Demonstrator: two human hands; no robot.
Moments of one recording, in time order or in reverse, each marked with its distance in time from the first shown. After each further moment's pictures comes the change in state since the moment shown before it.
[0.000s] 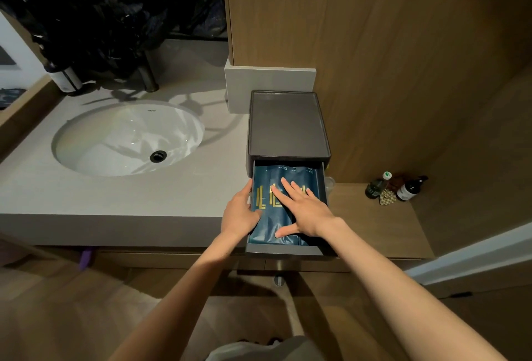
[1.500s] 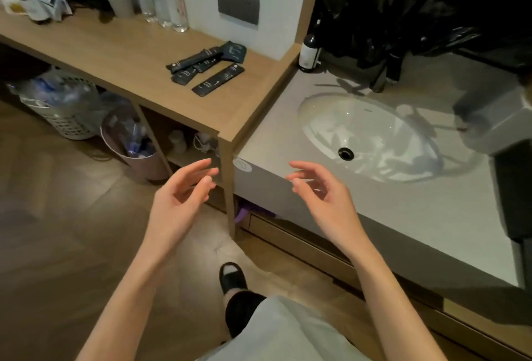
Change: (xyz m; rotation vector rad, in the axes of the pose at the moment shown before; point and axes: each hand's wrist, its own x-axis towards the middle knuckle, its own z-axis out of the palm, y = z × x) left_hand -0.199 -0.278 -0.498 -0.471 0.602 -0.100; right_hand 0.125 -0.542 -0.038 1.002 0.315 -0.257
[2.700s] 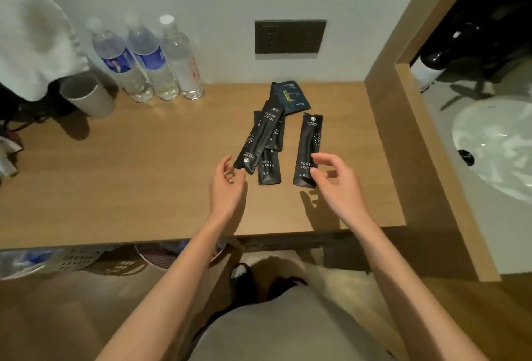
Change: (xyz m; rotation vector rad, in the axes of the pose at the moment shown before) left_hand 0.610 -0.139 -0.189 0.238 -0.379 -0.209; right_hand 0.458 -0.055 0.328 -0.117 0.533 0.405
